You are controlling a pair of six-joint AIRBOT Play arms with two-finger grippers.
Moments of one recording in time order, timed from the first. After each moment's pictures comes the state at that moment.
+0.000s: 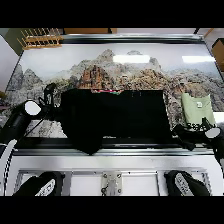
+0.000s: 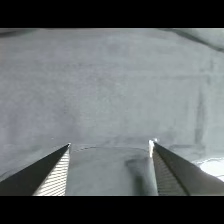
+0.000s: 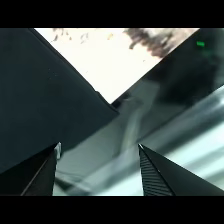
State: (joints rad) left arm -0.06 -1.05 0.81 1.15 -0.99 -1.56; right arm -0.46 -0.90 0.41 -1.15 0.96 1.81
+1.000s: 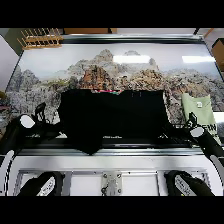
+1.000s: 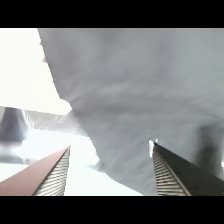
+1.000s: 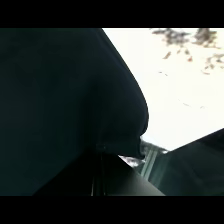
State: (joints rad) left arm 0.13 -0.96 0.57 1.24 -1.09 -1.67; right arm -0.25 -1.00 0.37 -1.01 0.68 1.69
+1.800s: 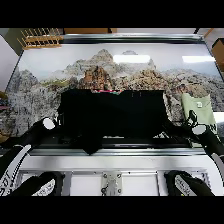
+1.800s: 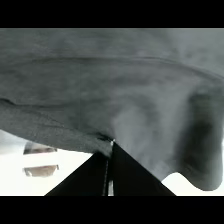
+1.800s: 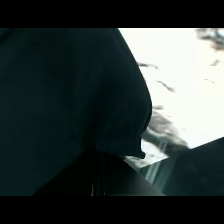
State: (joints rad) left arm -0.09 -1.14 0.53 1.08 -1.00 -1.63; right arm -0.26 -1.00 0.42 -0.99 0.75 1.66
